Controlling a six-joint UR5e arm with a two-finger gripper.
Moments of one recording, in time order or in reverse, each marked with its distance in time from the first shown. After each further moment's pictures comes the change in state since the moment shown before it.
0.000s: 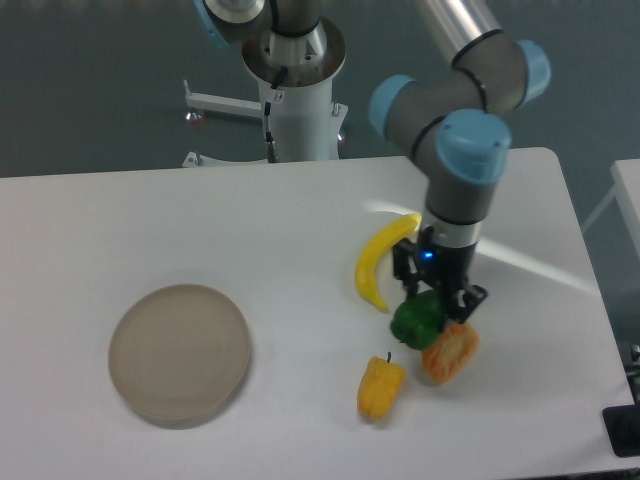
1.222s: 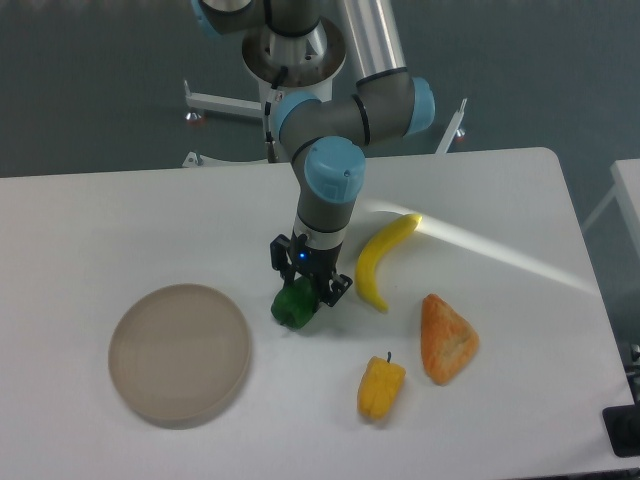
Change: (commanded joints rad) arm -0.239 0.091 -0.399 0.216 -0.035 -0.451
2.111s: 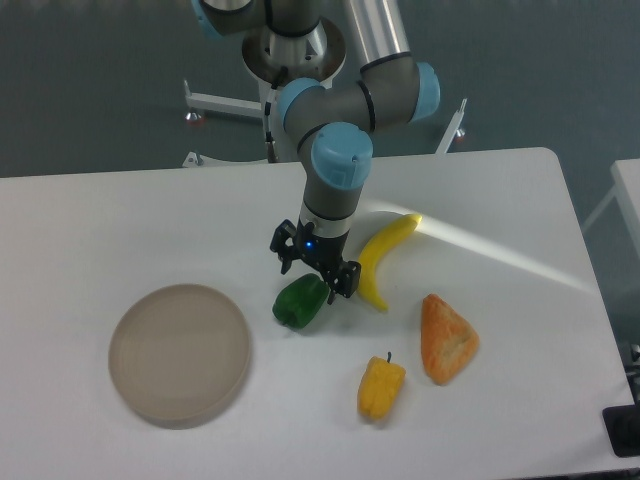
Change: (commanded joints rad) arm 0.011 0.025 -0.037 0.000 -0.002 -0.006
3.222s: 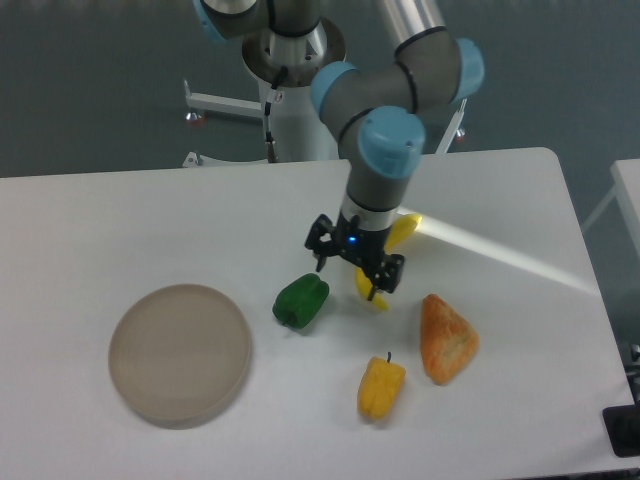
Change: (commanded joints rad) arm 0.046 0.040 0.035 -0.066 0.000 -0.009
